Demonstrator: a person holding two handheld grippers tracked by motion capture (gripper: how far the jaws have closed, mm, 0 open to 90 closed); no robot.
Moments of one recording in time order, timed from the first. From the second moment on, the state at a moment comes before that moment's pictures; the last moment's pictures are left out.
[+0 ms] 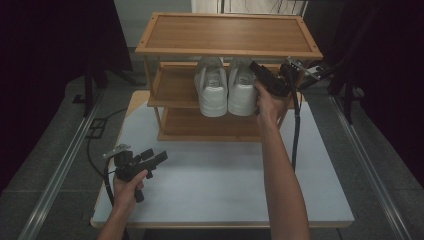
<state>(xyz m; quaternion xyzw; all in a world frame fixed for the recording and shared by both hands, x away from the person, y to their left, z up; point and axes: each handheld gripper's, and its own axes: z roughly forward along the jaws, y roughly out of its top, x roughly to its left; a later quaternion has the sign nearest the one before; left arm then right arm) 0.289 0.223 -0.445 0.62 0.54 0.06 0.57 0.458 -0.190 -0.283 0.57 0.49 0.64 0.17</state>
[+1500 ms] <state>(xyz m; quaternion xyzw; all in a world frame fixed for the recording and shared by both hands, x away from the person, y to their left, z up) 0.281 0.220 -0.449 0.64 0.53 0.10 0.55 0.335 -0.251 -0.348 0.42 0.60 0.66 0.17</state>
